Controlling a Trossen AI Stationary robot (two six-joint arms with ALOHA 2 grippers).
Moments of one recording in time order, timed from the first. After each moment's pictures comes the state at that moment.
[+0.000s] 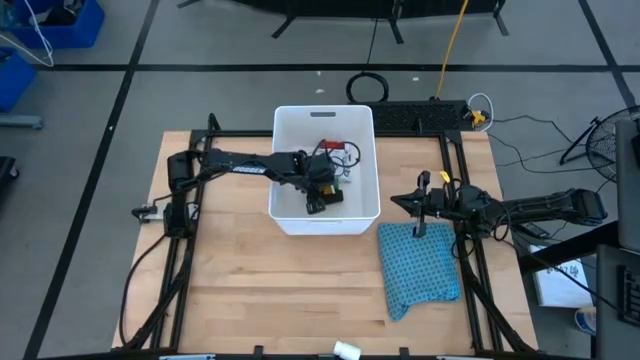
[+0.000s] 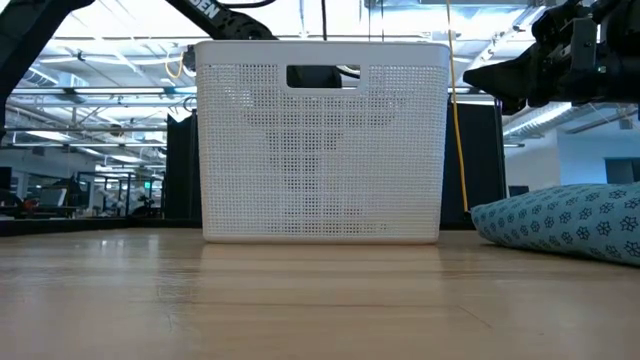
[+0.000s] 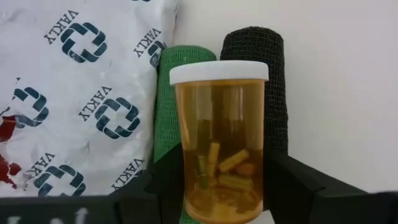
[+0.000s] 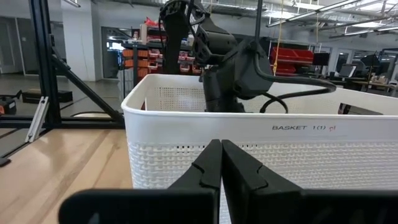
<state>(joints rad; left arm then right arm) 0.26 1.99 1.39 -0.55 0.00 0.08 -0.04 0.53 0.02 0.64 0.10 -0.07</state>
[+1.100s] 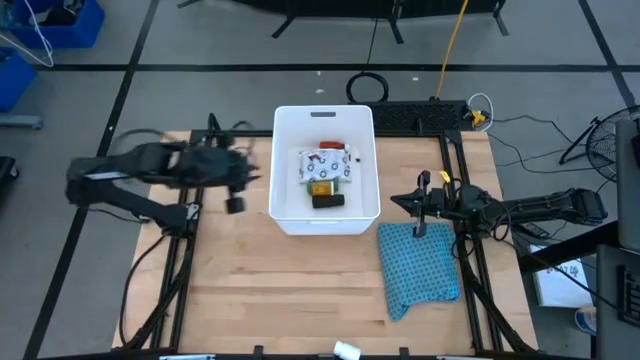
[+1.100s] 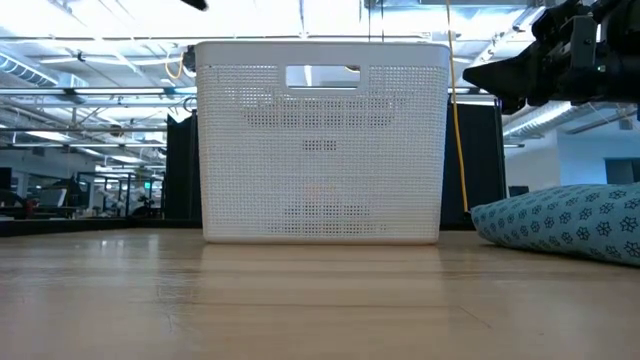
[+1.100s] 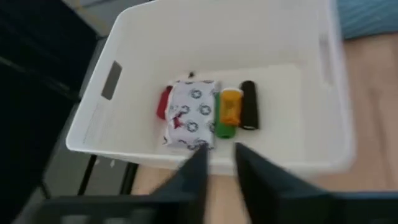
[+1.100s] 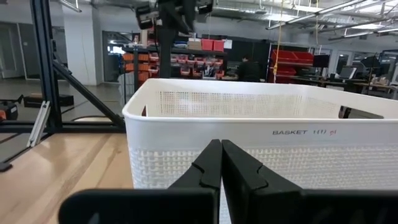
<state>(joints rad) -0.02 1.11 1.38 -1.02 -0.36 0.11 -0.04 0.53 0.02 0.66 0.10 -0.06</state>
